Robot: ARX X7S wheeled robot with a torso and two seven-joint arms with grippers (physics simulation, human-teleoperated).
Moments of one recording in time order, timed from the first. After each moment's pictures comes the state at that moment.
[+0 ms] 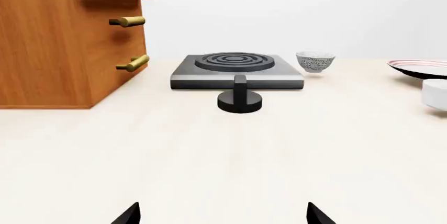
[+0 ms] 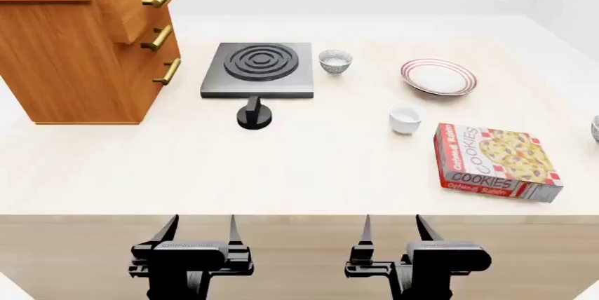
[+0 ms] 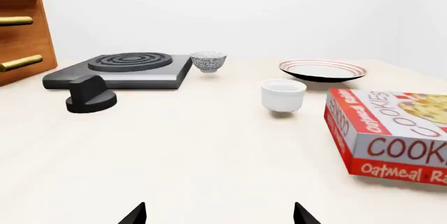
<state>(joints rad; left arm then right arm) 0.00 0.00 0.00 0.00 0.00 0.00 0.00 0.00 0.00 0.00 0.00 0.00 0.00 0.00</state>
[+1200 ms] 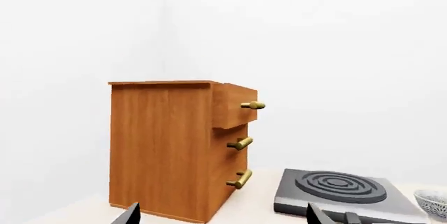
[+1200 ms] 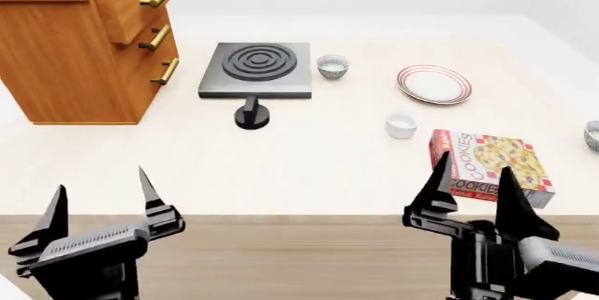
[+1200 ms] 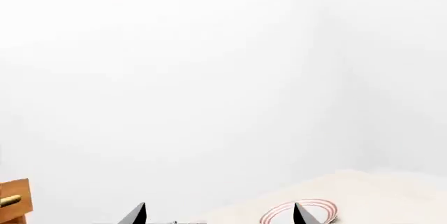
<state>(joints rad) 0.03 -0.11 -0.07 0.28 -0.02 0.10 -0.29 0.01 0.07 0.05 -0.24 0.30 -0.26 0.10</state>
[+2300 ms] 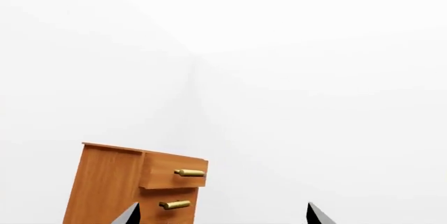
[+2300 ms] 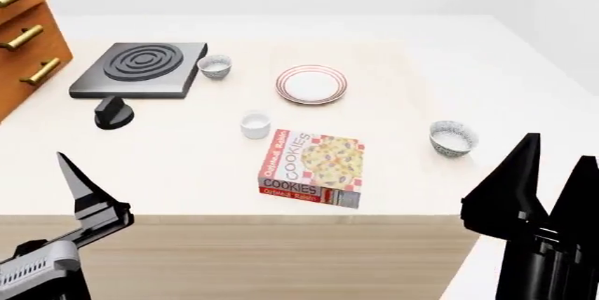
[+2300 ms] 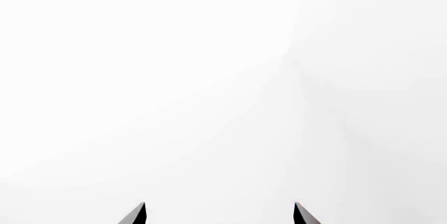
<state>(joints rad) 0.08 -0.16 -0.12 0.41 -0.04 0.27 -0.45 -0.02 0.14 0.03 -0.37 0.53 -0.50 0.11</state>
